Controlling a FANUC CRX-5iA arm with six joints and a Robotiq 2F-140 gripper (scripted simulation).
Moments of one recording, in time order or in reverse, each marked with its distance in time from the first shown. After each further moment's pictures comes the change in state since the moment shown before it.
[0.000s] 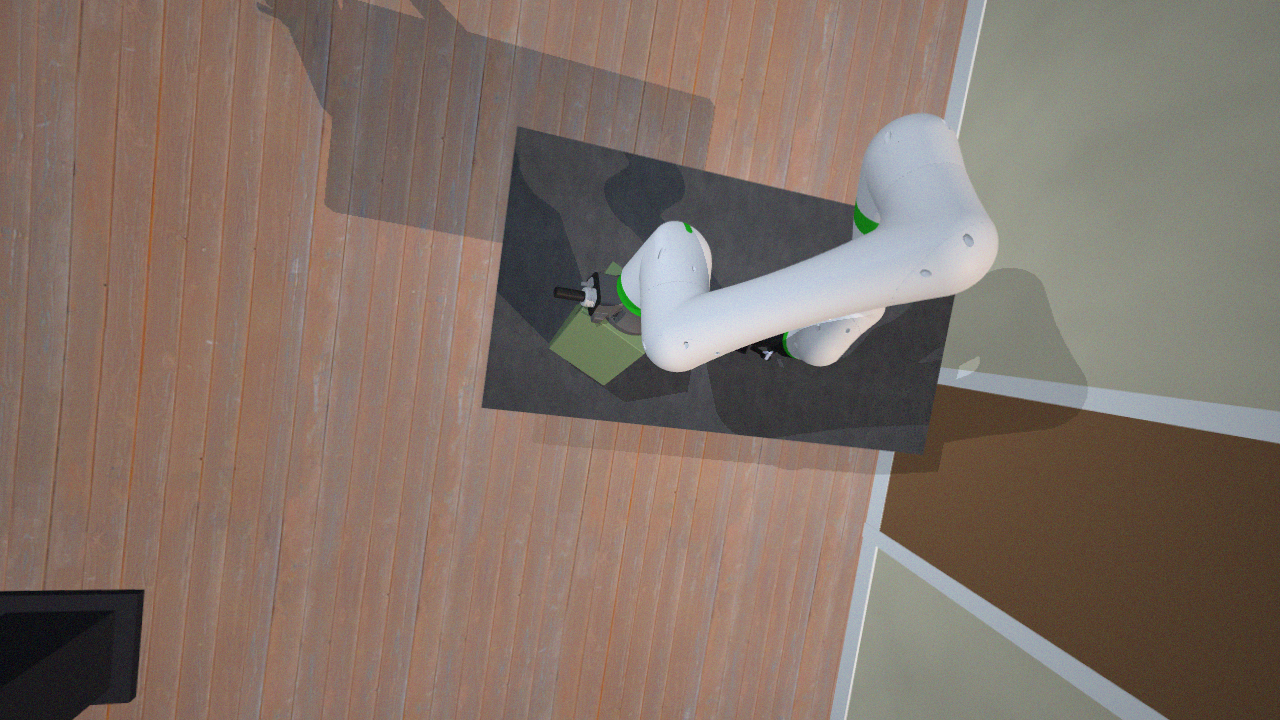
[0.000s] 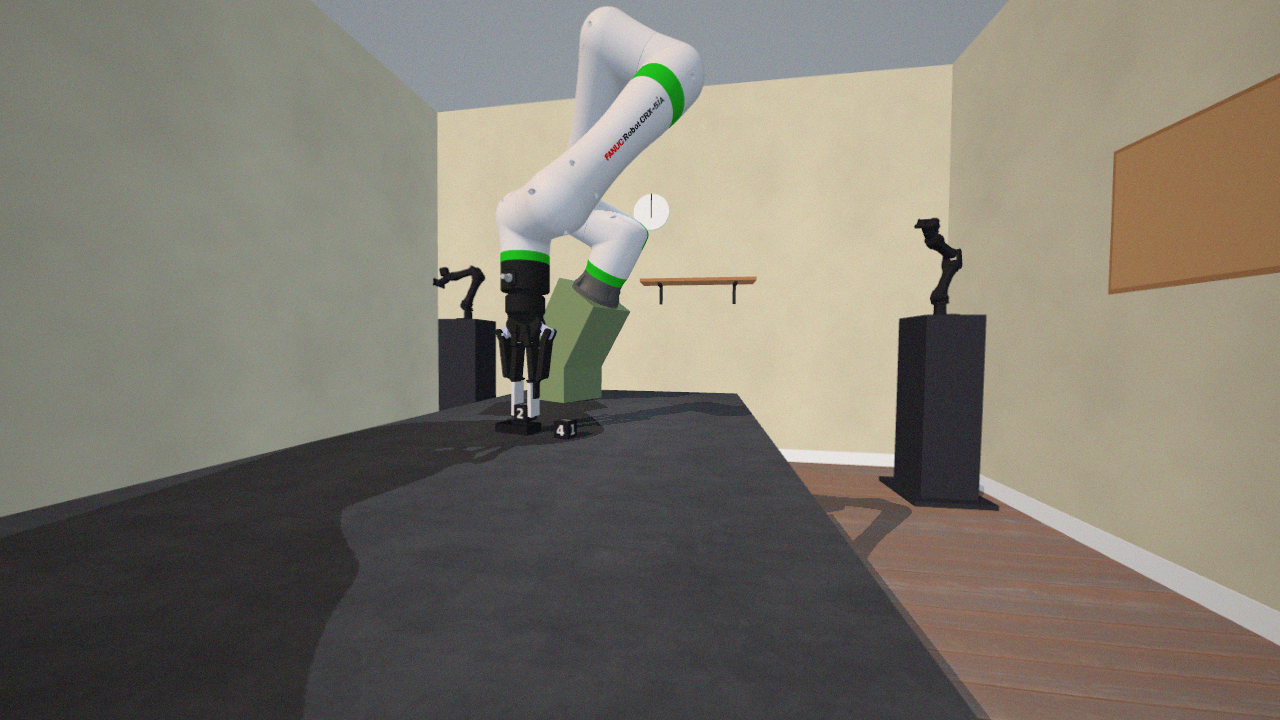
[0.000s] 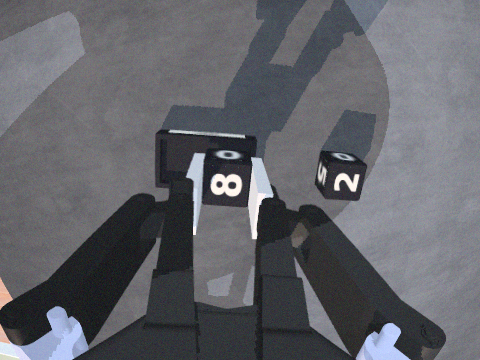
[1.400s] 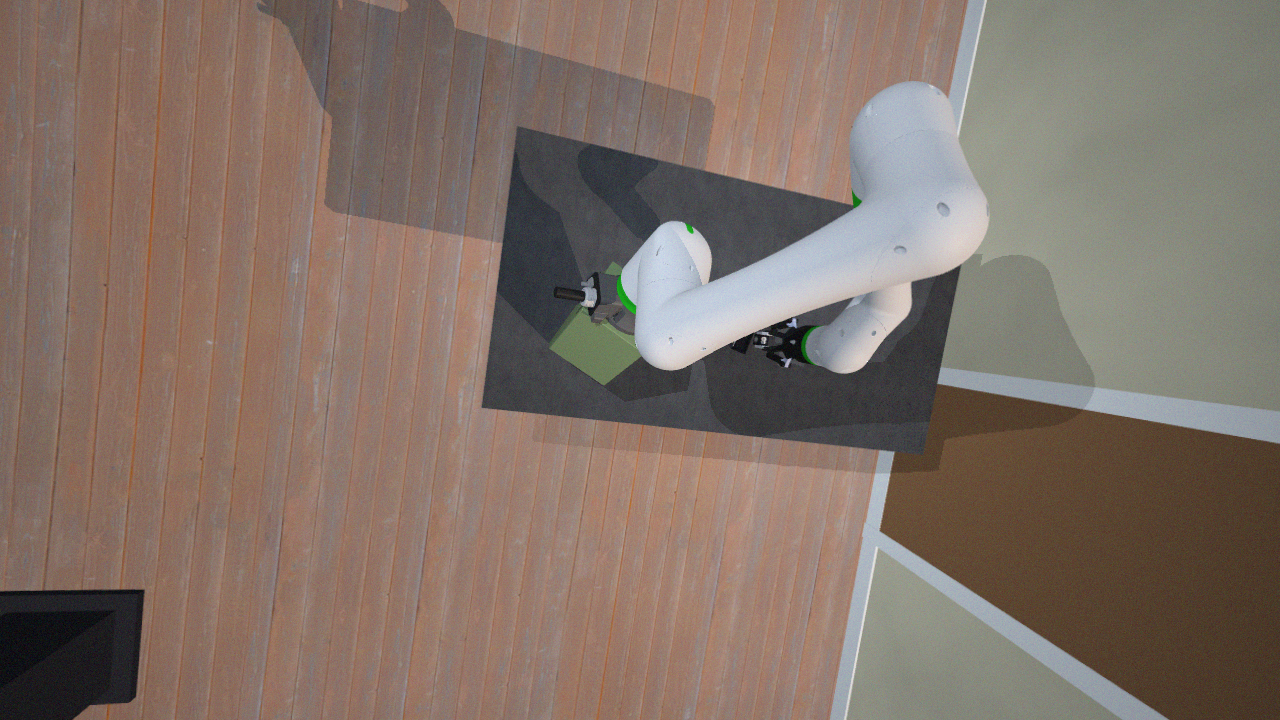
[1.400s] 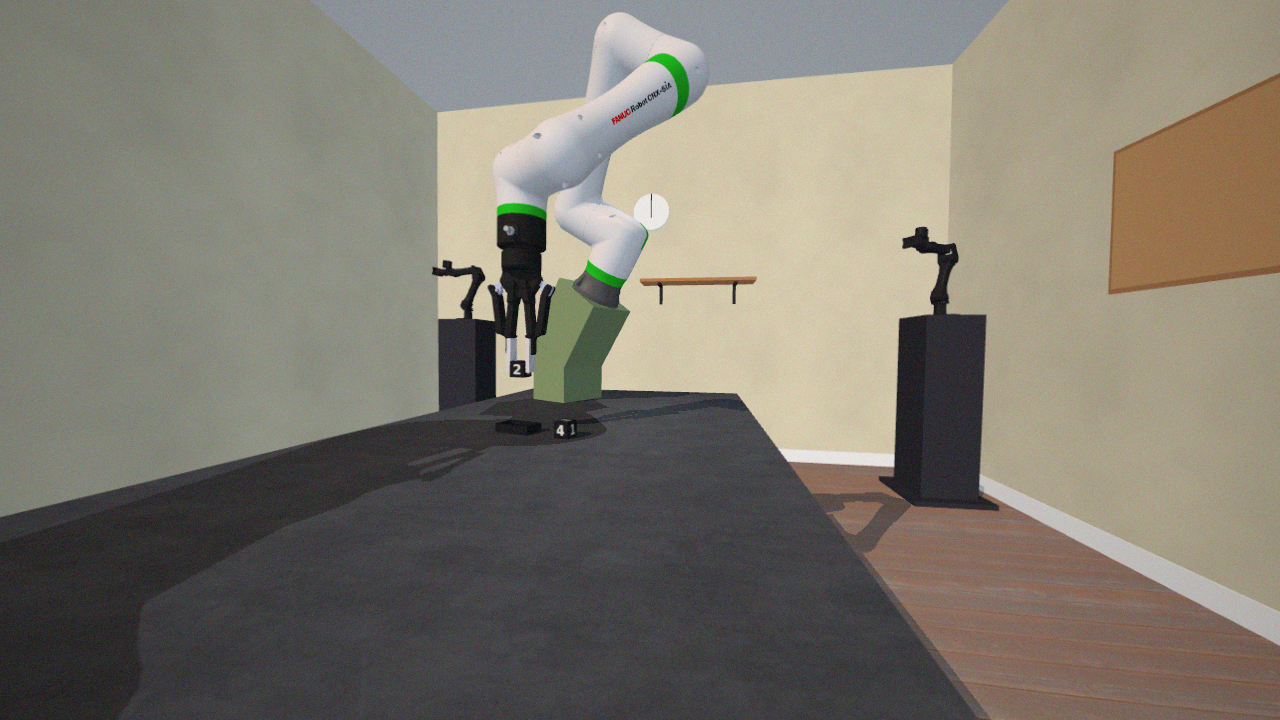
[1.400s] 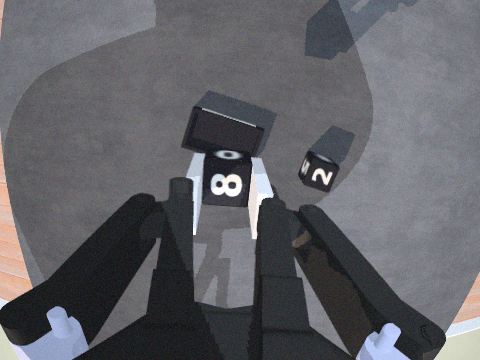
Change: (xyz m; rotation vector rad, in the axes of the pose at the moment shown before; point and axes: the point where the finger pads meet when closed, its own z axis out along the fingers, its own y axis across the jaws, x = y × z) arm -0.001 -0.010 -0.085 0.013 0.005 -0.240
